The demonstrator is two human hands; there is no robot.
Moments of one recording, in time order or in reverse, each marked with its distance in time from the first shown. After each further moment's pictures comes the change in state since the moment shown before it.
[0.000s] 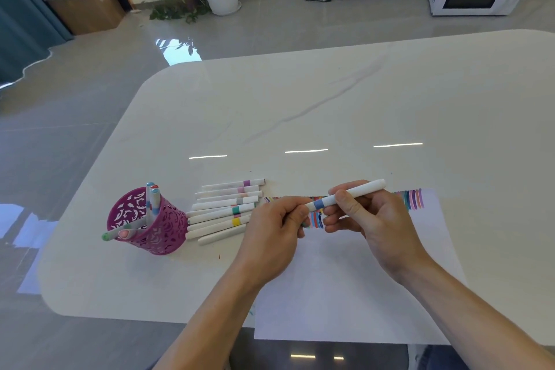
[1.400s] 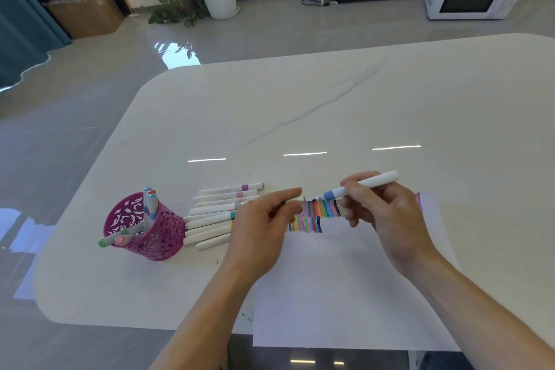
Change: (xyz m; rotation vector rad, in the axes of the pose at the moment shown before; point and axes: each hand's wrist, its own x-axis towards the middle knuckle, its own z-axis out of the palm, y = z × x) left_hand 0.008 -0.009 -0.009 -0.072 0.101 -0.034; right_hand 0.011 -0.012 -0.009 -0.028 0.079 -0.045
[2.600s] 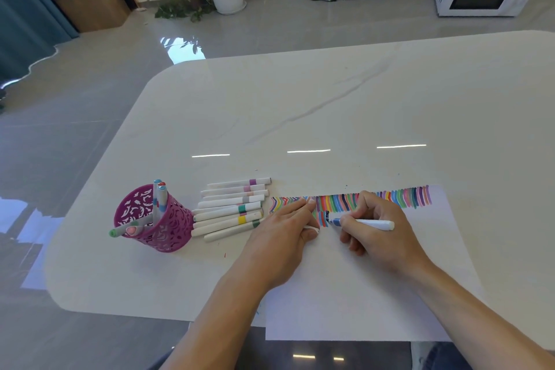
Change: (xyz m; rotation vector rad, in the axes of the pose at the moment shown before) left_hand -0.006 -0.023 0.008 0.577 -0.349 0.143; right_hand -0.004 0.038 -0.007 -0.461 -0.085 0.070
